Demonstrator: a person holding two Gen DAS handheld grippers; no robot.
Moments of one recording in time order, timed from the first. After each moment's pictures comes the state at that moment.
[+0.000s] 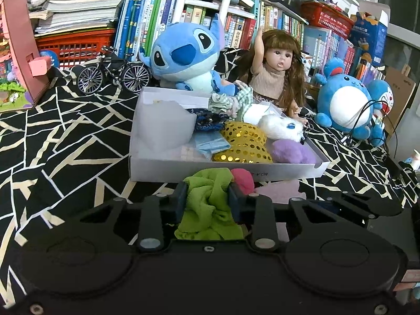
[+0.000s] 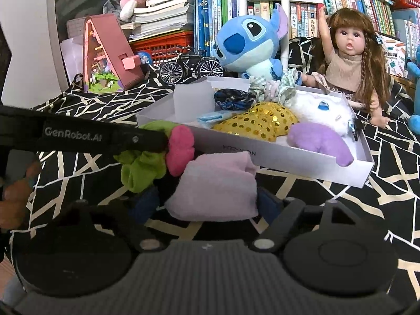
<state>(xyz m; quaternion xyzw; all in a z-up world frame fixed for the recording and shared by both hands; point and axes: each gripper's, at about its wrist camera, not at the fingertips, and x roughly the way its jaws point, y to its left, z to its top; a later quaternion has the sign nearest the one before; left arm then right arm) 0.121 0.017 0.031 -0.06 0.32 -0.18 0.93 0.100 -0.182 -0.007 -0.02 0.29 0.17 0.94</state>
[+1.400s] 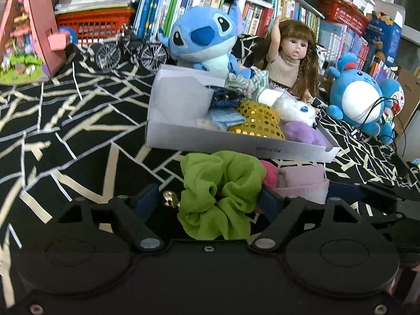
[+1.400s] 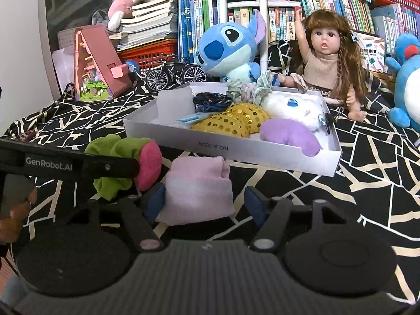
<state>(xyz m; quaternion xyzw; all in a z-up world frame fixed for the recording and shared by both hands) 0.105 0.023 0.012 -0.08 0.35 -0.15 0.92 0.083 -0.205 -0.007 -0.01 0.28 0.15 0.95</state>
